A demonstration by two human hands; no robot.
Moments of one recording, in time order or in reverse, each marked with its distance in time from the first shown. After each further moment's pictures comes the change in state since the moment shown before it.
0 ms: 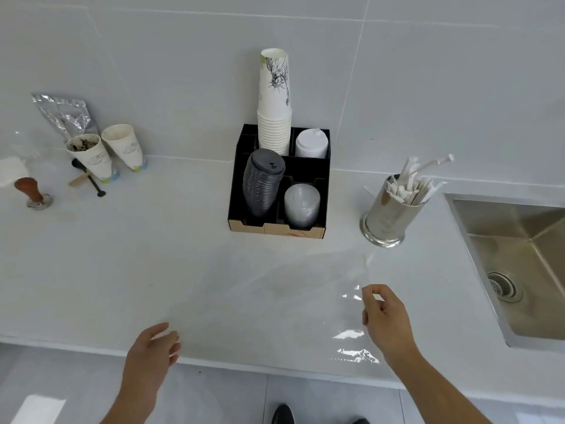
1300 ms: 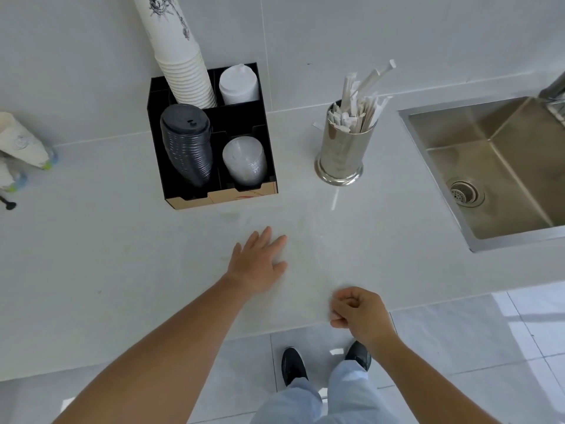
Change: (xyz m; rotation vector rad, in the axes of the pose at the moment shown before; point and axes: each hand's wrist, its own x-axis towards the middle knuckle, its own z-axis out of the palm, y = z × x) left_hand -0.008 0.029 0.241 1.562 -0.729 0.885; right_hand -0.036 0.097 0.005 0.381 -0.072 0.413
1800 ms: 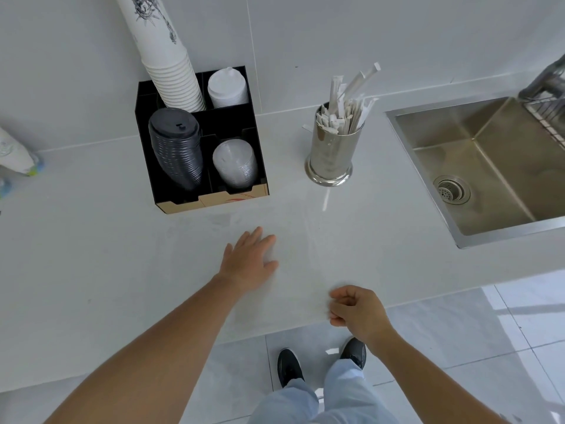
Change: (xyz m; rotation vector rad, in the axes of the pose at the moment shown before) left_hand 0.003 -0.001 -0.006 -0.066 0.055 -0.012; right_hand 0.002 -0.001 -0.010 -0.110 0.028 0.037
